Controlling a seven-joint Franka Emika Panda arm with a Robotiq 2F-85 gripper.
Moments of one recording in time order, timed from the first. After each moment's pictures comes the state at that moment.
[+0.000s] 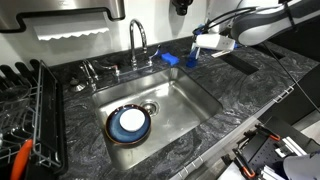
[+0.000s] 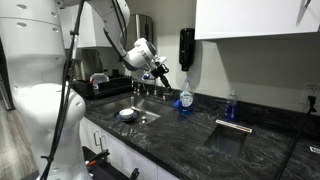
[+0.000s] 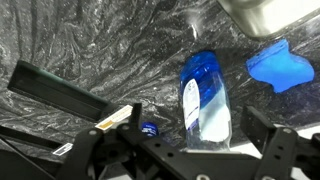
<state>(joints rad) -0.01 0.04 0.09 -2.21 -0.79 2.42 1.52</state>
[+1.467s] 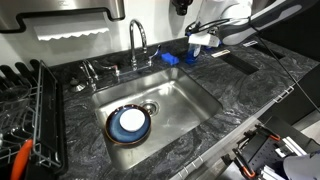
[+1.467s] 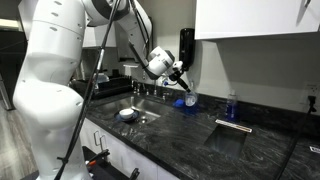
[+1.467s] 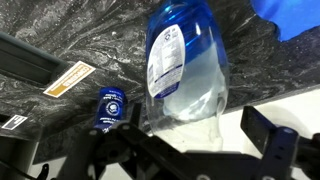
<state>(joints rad) 0.00 0.33 -0.06 -1.95 -1.01 2.63 1.56</state>
